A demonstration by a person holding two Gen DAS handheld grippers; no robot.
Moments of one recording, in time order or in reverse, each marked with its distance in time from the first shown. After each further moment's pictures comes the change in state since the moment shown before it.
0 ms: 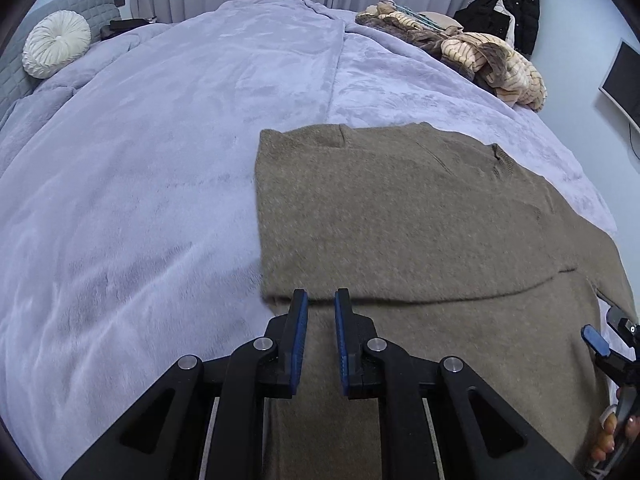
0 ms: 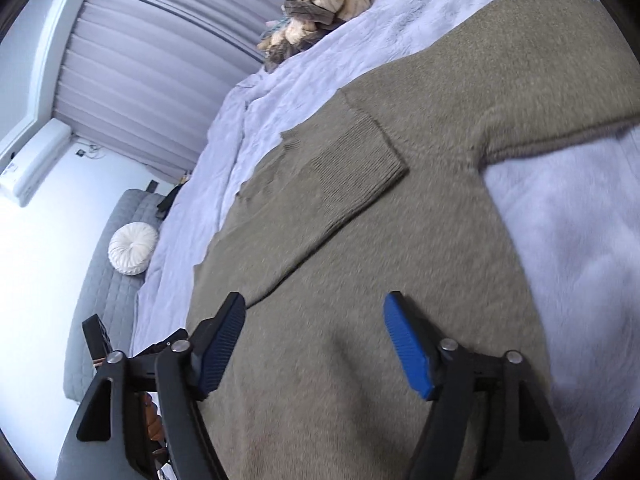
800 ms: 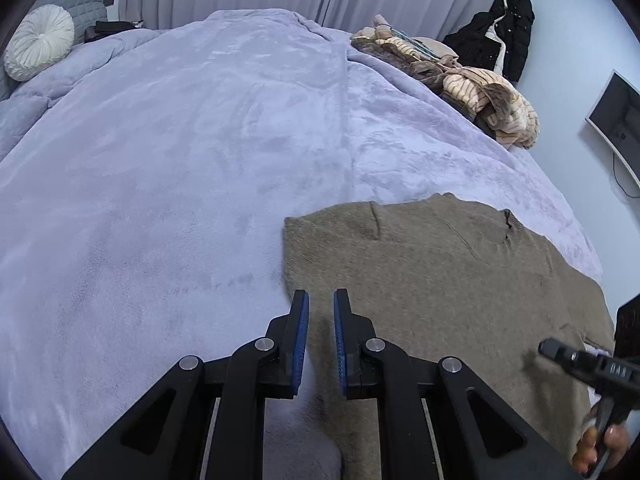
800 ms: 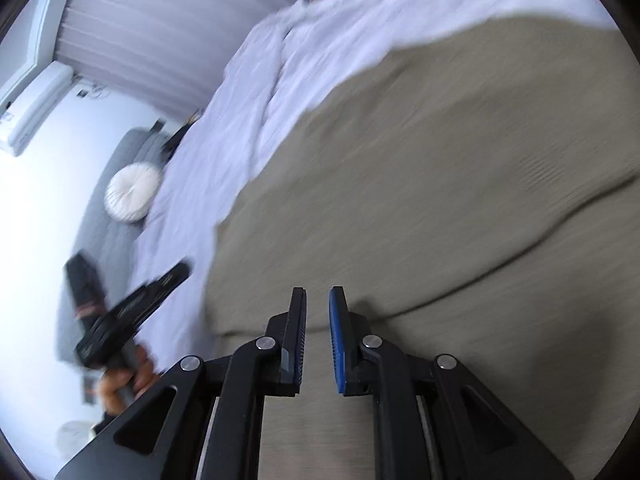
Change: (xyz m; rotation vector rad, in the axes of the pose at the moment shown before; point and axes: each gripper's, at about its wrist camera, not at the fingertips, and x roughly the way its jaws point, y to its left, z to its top) left arm 0.031 0.053 0.079 -0.008 -0.058 -0.120; right arm 0.114 0.100 0.016 -0.096 0.165 -0.045
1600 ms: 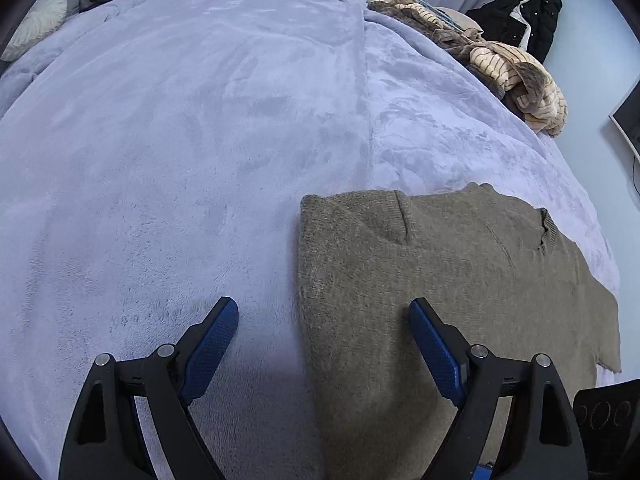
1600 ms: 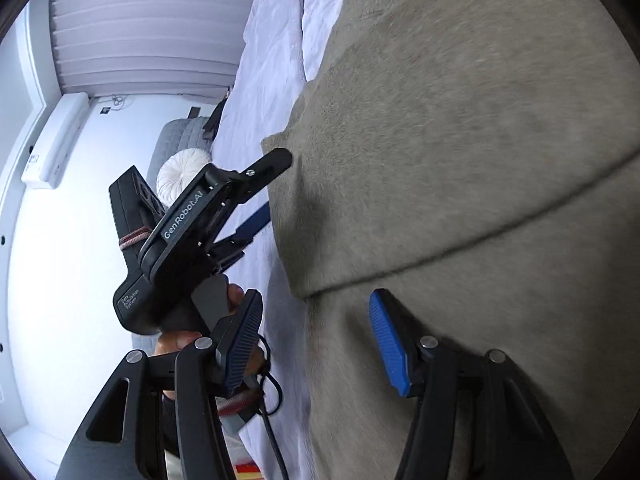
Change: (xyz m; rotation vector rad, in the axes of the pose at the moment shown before) left arm 0.069 0.009 0.022 -0.074 0.139 0.013; right arm 0.090 0.032 -0.058 0.196 0.206 0.317
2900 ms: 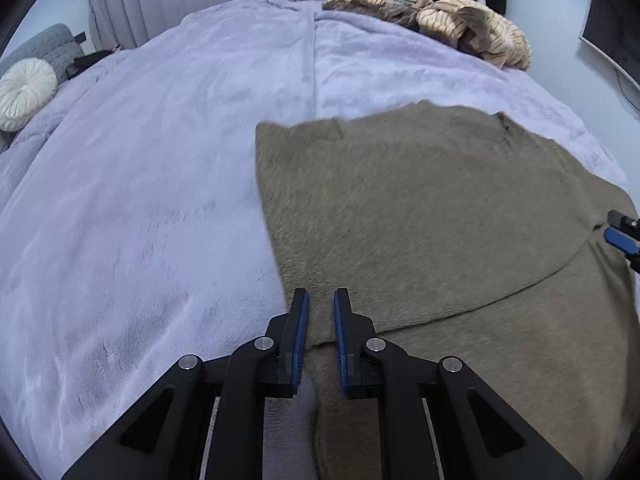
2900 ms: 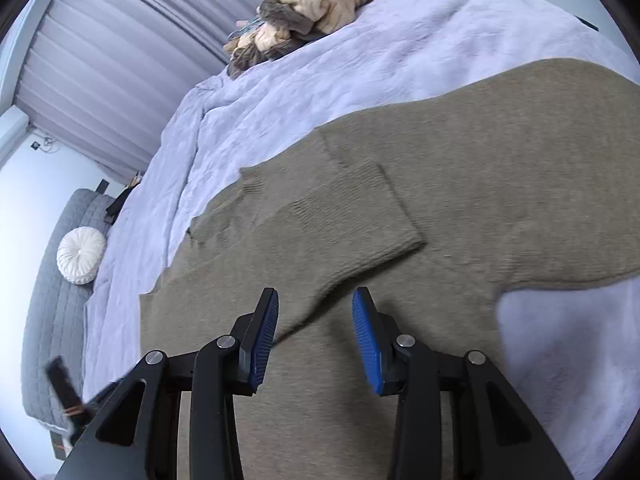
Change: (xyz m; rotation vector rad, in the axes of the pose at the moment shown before) left arm -0.042 -0.037 -0.093 0.218 -0.038 0.145; right arm -0.231 -0.047 0.053 -0.123 -0.387 -0.454
